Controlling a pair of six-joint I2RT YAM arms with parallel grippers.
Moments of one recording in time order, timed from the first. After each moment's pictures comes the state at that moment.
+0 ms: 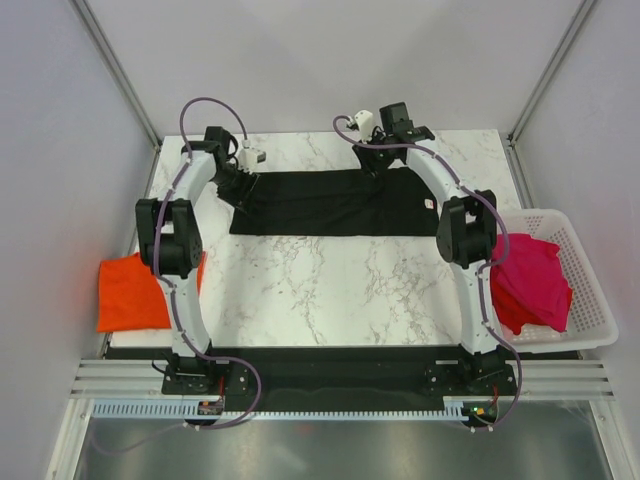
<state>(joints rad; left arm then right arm) -0.05 2.16 1.84 -0.99 0.31 0.45 0.29 2.37 2.21 -0.69 -0.28 -0.45</state>
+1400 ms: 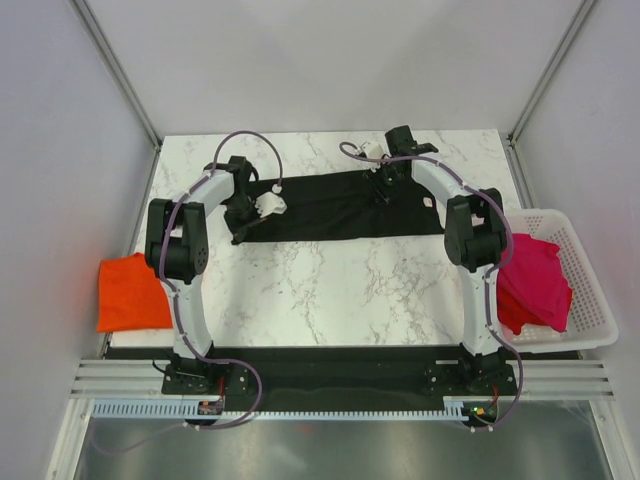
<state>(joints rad) -0.15 2.09 1.56 -0.99 0.11 0.98 0.27 2.26 1.91 -0.72 -0.26 -0.48</state>
